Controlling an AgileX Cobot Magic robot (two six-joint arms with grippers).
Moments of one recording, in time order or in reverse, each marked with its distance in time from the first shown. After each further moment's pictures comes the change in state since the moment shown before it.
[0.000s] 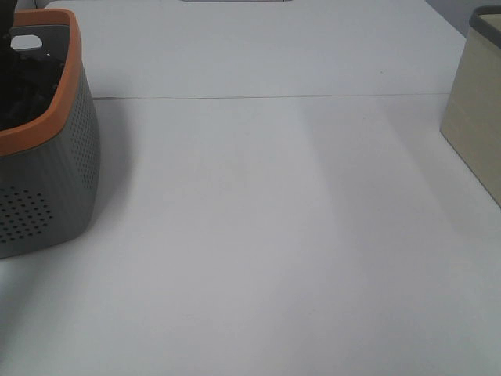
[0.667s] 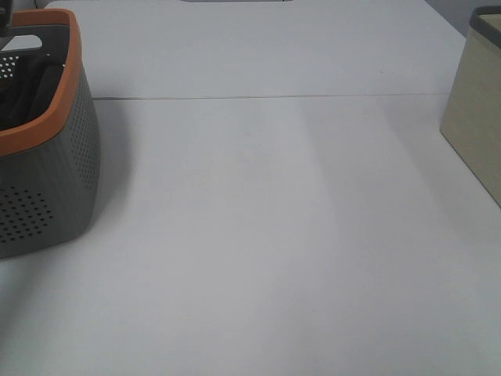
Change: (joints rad) left arm 0.062 -0.220 0.002 -0.100 0.076 0.001; right arm 0.000 0.000 0.000 0.000 0.000 0.000
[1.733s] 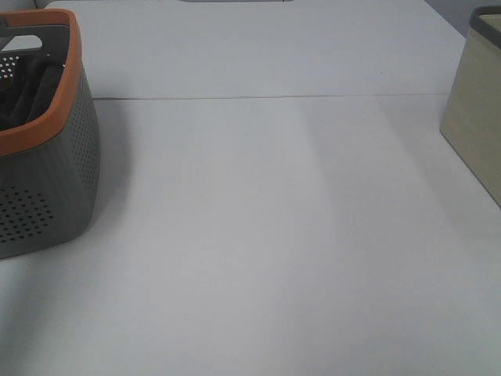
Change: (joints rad) left arm -0.032 -0.906 0.414 -0.338 0.007 -0.589; right arm 0.000 0.000 0.000 0.001 0.000 0.000
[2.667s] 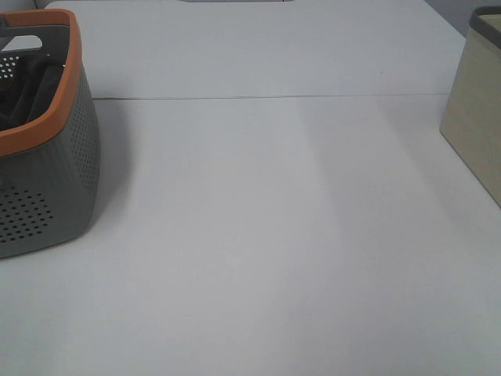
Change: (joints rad) left arm 0.000 -1.137 0.931 0.000 -0.157 -0.619; right arm 0.000 0.000 0.000 0.000 0.000 0.000
